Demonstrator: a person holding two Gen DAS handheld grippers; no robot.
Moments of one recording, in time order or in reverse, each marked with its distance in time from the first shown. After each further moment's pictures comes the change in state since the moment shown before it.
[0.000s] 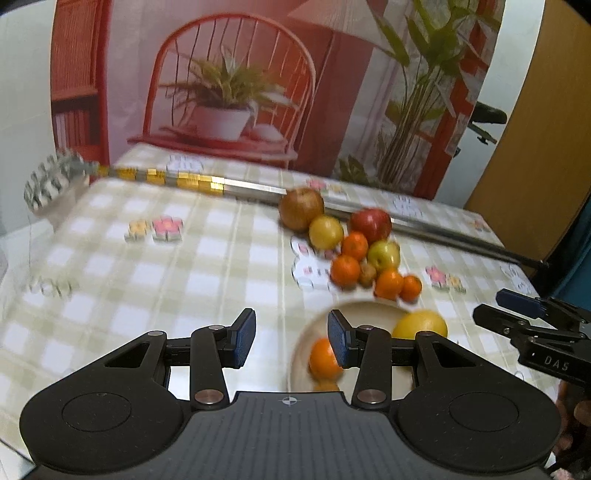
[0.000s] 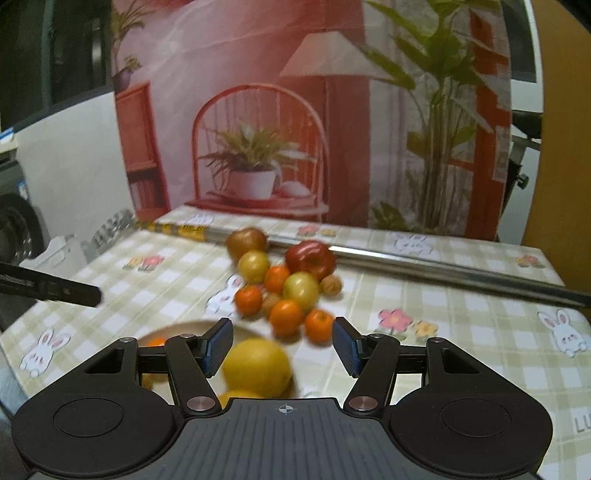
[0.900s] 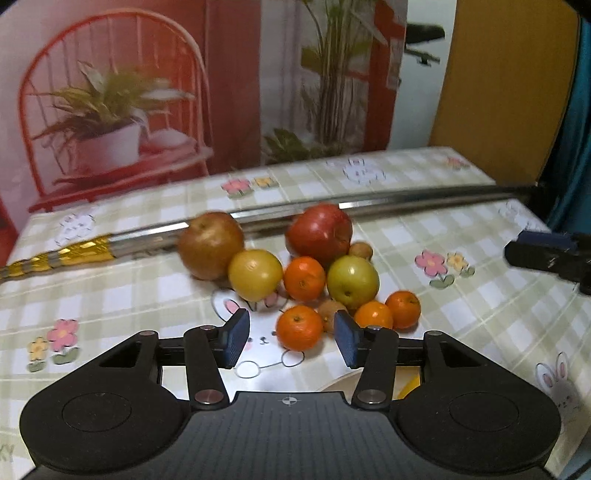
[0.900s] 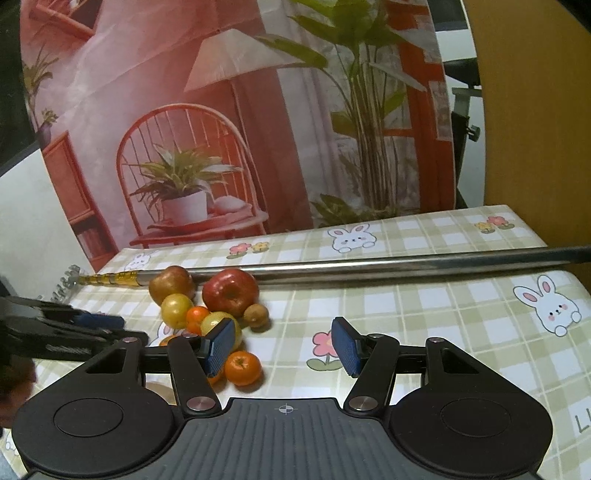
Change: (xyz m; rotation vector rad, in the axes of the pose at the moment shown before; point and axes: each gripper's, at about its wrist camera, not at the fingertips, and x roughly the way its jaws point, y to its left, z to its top) left arm 0.138 -0.067 0.048 0.340 0.115 -0.095; right arm 0.039 -0.084 0.018 0.235 0.003 -0.064
